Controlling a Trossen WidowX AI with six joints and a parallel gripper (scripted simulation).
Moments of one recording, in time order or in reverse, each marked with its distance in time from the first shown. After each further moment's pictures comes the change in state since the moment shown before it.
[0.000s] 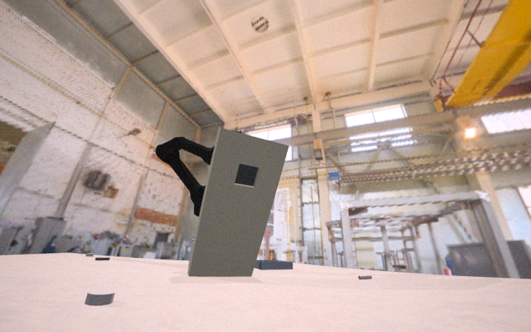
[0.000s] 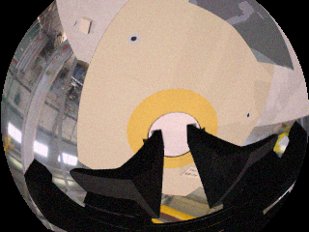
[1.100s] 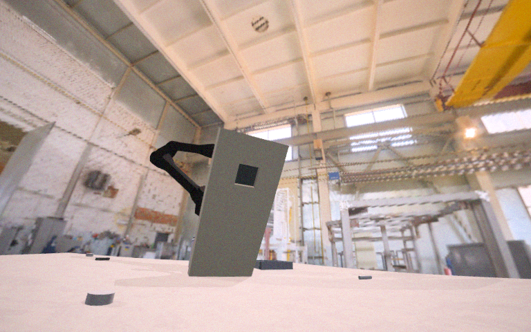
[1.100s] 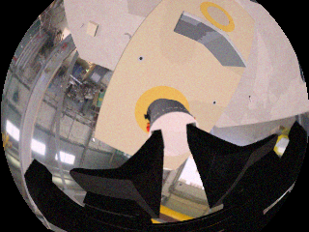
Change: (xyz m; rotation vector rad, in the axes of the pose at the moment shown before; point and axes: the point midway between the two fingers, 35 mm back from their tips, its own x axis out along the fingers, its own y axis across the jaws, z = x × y) arm -0.070 -0.006 0.006 -0.025 0.004 -0.017
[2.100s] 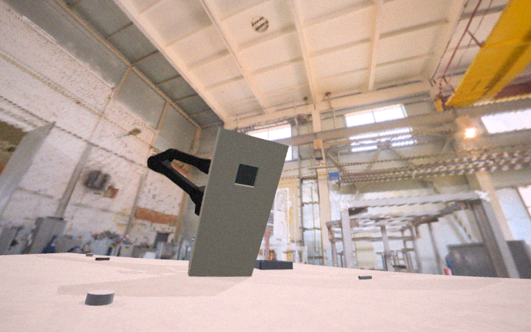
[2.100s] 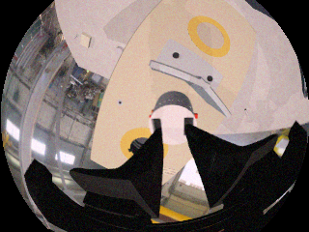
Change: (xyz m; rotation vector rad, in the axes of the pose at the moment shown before) arm 0.008 -0.037 0.053 -0.003 -0.007 0.003
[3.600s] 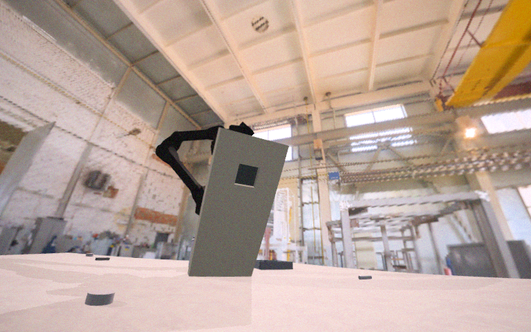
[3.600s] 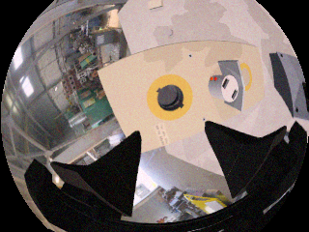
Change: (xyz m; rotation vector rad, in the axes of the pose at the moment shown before) arm -0.038 0.056 -0.080 -0.763 -0.043 -0.101
